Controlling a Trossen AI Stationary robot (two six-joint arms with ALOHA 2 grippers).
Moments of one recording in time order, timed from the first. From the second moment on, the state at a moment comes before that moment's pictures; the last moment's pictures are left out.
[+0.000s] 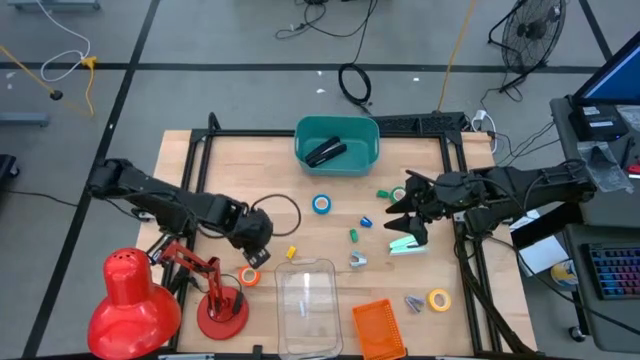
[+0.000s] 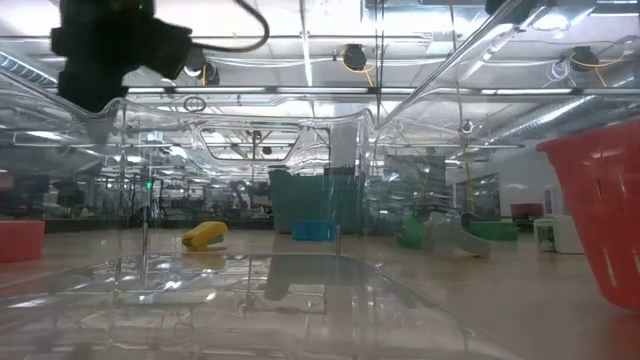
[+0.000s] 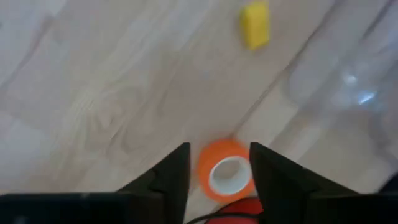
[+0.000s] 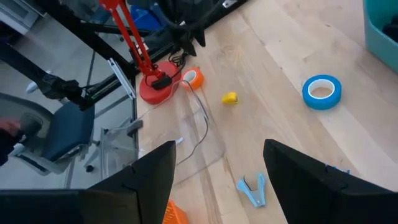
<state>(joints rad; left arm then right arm) -0.26 1.36 0.99 -0.96 0.07 -0.95 0.19 0.97 1.08 -0.65 0.05 0.67</state>
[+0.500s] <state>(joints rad) -0.37 1.46 0.94 -1.01 0.06 -1.02 0.19 0.97 0.92 -0.40 -0.06 0.77</state>
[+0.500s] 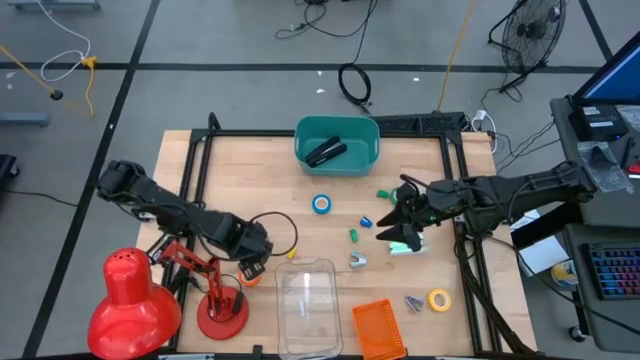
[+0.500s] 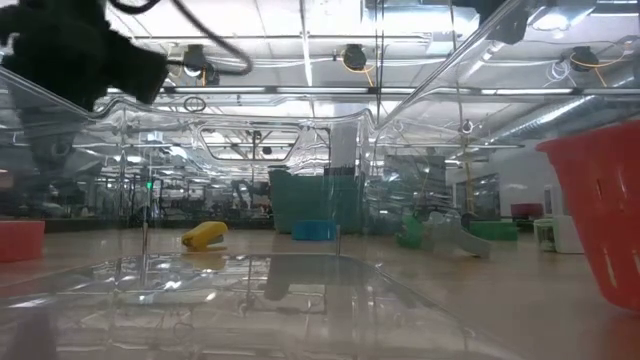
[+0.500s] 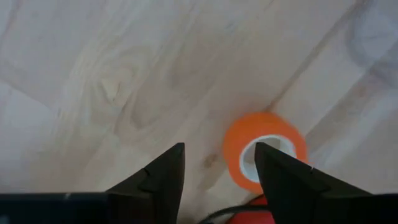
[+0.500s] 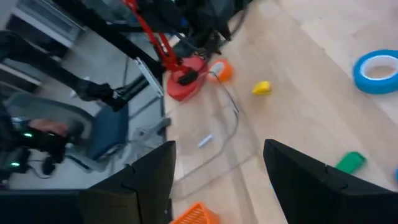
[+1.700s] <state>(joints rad) -0.43 1.55 0.81 -0.80 0.14 -1.12 0.19 0.93 0.91 -0.32 -0.05 0.78</state>
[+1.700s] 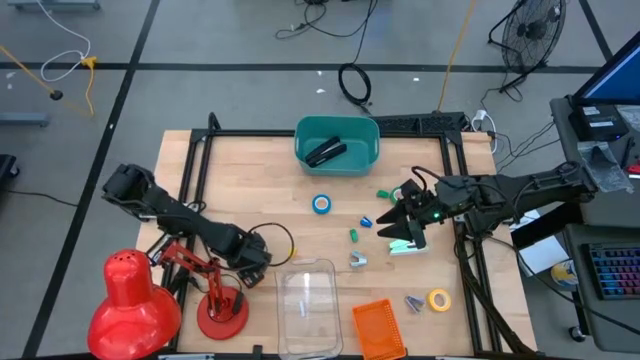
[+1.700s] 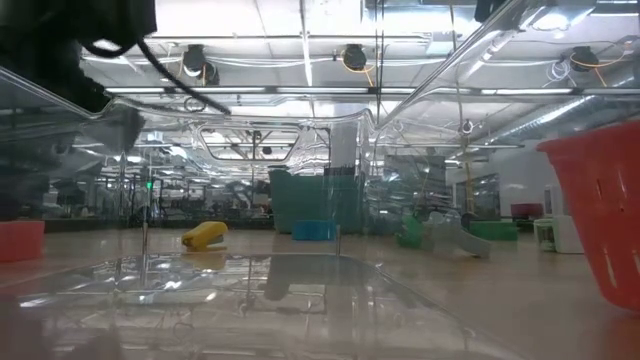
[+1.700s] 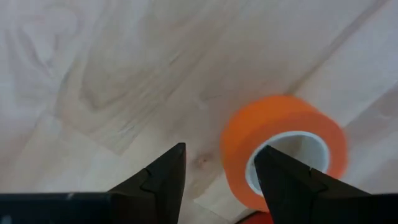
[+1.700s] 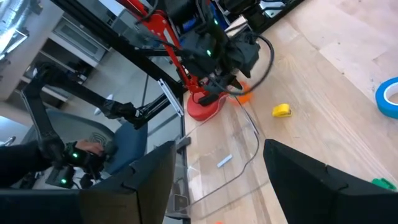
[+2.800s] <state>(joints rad) -0.08 1.12 0.81 -0.02 -0.26 -0.97 0.15 1.14 0.85 0.32 -0.24 0.83</state>
